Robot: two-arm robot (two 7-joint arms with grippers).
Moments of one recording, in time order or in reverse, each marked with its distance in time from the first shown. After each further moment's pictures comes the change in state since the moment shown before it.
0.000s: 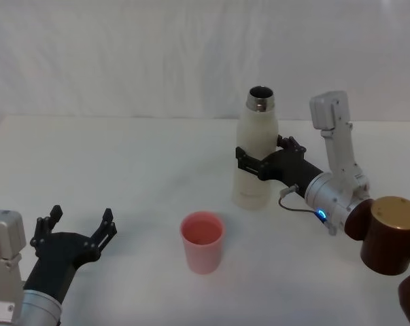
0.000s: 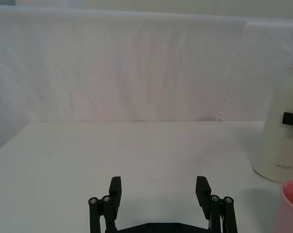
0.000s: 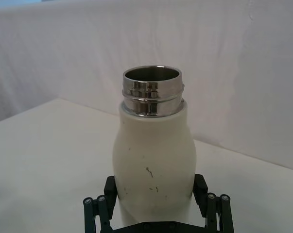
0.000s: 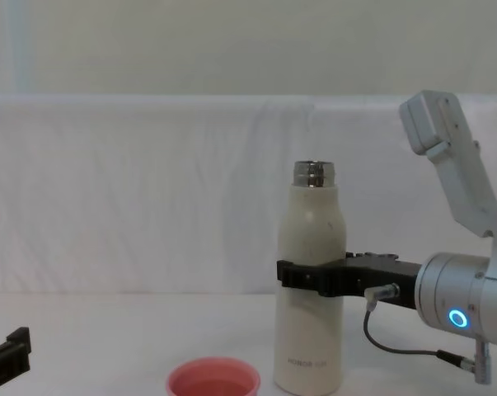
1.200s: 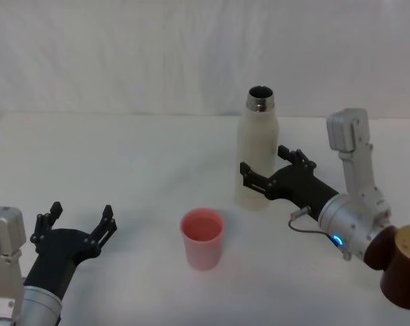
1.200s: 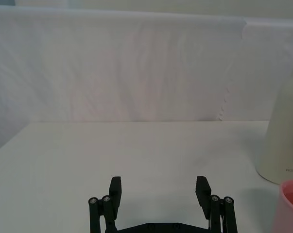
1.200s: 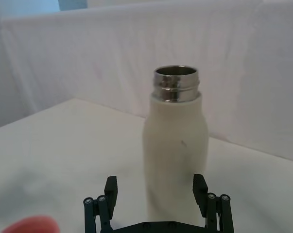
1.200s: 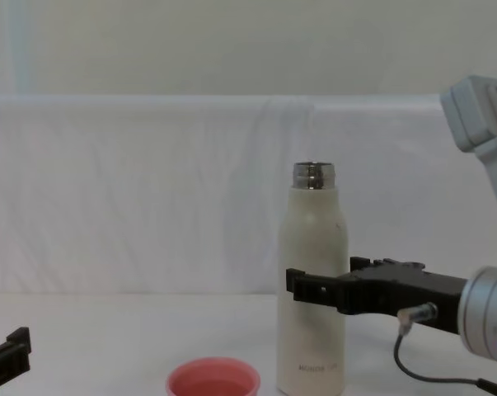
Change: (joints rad) left arm 0.000 0.000 0.000 0.000 0.000 0.000 0.000; right arm -0.170 0.085 -0.013 -0.243 0.040 0.019 -0.017
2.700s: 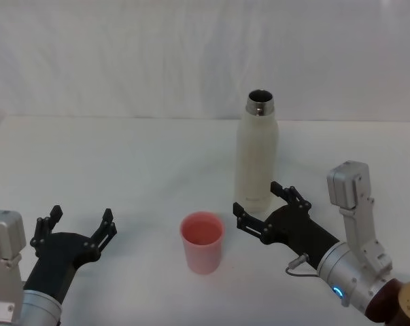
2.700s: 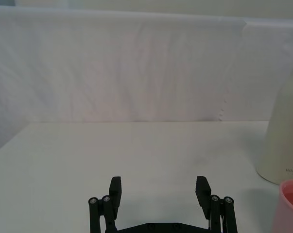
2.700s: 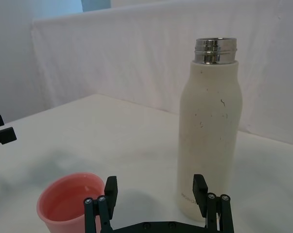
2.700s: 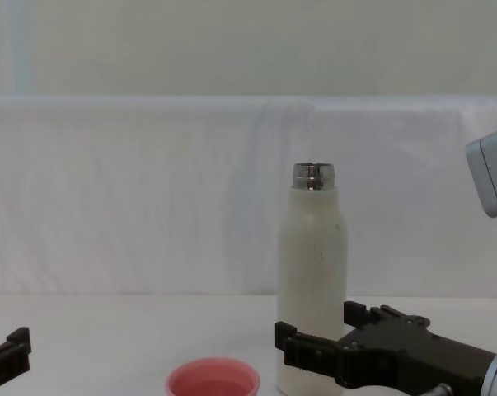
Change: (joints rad) left arm 0.000 0.000 0.000 0.000 0.000 0.000 0.000; right arm -0.142 0.031 -0.025 -0.050 -0.011 -0.143 0.025
